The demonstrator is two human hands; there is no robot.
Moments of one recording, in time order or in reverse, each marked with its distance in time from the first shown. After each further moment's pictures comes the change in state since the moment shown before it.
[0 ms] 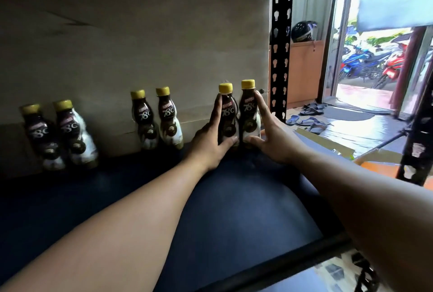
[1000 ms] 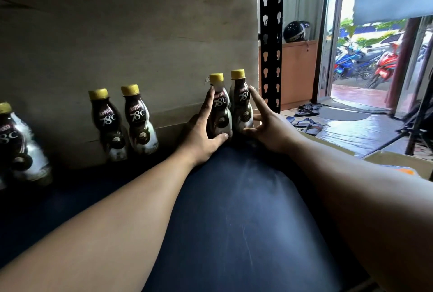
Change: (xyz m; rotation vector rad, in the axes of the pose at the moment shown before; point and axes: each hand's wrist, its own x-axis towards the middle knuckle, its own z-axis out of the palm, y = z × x) left_hand 0.065 -0.035 0.039 -0.111 0.087 0.117; right_hand 0.041 0.057 0.000 0.102 0.000 0.148
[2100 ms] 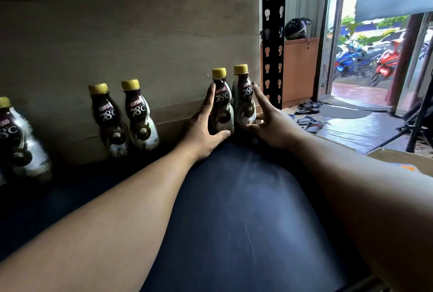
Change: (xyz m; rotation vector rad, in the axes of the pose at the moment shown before) left_hand 0.001 -0.004 0.000 0.008 -0.020 0.011; right_hand -0.004 -0.008 -0.003 0.000 -0.022 0.084
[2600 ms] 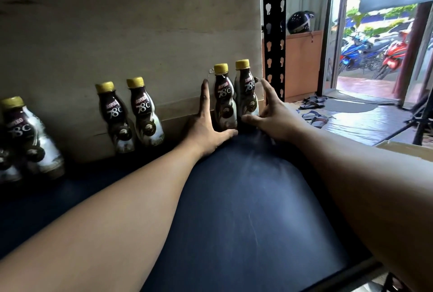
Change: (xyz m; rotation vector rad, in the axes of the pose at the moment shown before) left_hand -0.012 0.029 -0.007 0.033 -0.016 -0.231; right_hand 0.001 0.001 0.002 0.036 0.049 0.071
